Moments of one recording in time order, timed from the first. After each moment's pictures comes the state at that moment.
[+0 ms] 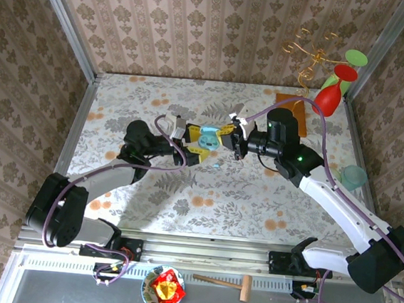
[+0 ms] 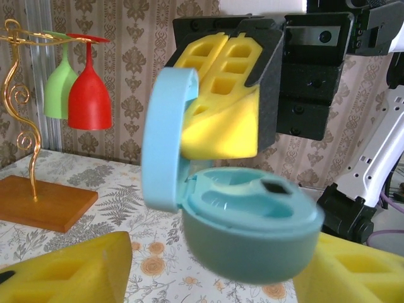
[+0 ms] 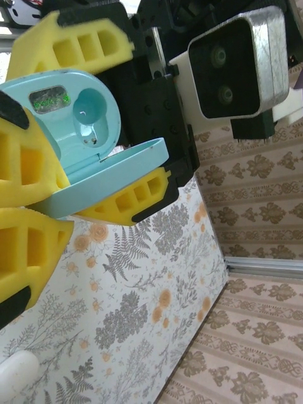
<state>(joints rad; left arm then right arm) -0.52 1.36 0.66 0.88 1.05 -0.28 0.55 1.22 1.10 -0.21 -0.48 -0.11</state>
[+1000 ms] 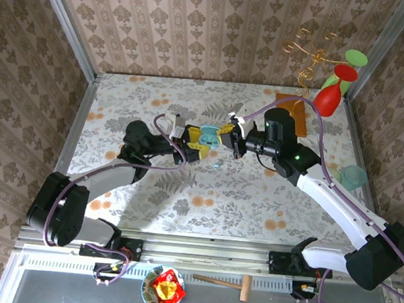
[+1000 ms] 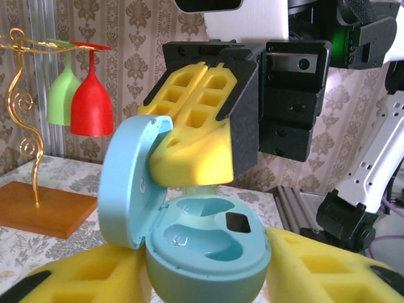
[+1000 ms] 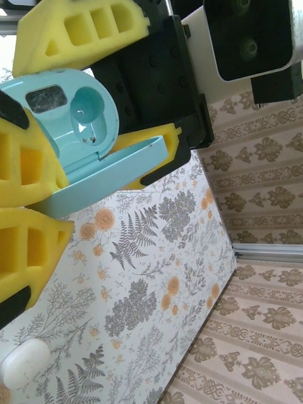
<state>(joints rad) -0.52 1.36 0.66 0.92 1.04 -0.31 0.55 1.25 1.10 -0.20 -0.45 -0.11</state>
